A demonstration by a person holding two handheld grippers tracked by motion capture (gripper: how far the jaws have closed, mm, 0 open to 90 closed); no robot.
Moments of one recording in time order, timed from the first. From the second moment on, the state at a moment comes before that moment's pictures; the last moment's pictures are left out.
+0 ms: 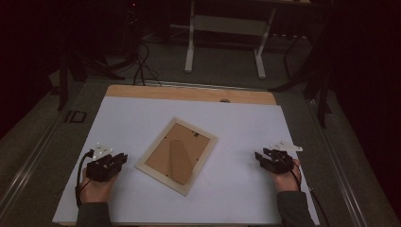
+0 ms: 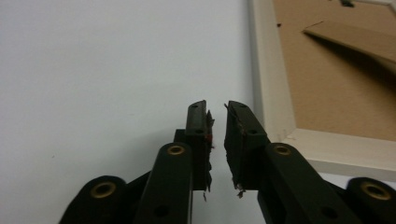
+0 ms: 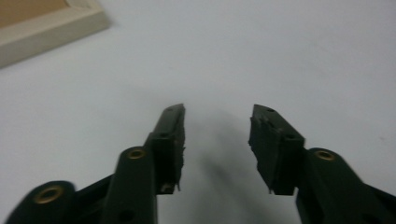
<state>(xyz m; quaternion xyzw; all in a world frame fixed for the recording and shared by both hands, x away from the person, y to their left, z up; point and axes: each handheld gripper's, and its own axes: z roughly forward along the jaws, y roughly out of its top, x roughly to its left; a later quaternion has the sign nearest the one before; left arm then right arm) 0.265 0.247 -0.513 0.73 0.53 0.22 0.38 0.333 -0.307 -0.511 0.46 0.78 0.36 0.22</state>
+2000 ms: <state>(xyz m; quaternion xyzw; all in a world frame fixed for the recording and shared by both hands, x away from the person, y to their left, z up) 0.245 0.247 -0.514 0.74 0.53 0.20 0.38 0.411 -0.224 -0.478 0.39 0.80 0.41 0.20</state>
